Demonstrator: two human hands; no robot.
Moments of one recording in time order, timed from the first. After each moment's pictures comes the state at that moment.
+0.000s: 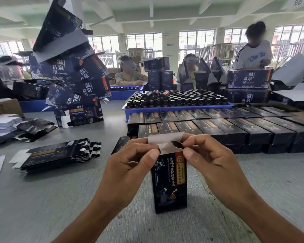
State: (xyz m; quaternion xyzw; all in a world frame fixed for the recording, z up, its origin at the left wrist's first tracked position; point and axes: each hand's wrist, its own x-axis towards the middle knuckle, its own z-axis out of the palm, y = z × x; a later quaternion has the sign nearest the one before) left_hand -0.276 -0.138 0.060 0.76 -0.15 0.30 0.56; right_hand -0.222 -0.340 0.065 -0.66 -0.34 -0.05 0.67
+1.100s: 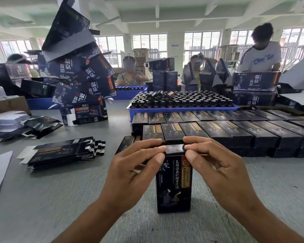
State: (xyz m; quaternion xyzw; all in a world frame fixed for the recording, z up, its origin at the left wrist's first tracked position) left_hand -0.280 -0.137 0.059 0.78 -0.20 0.39 0.45; right_hand -0.224 -0.338 0.061 -0.70 -0.35 -0.19 0.59
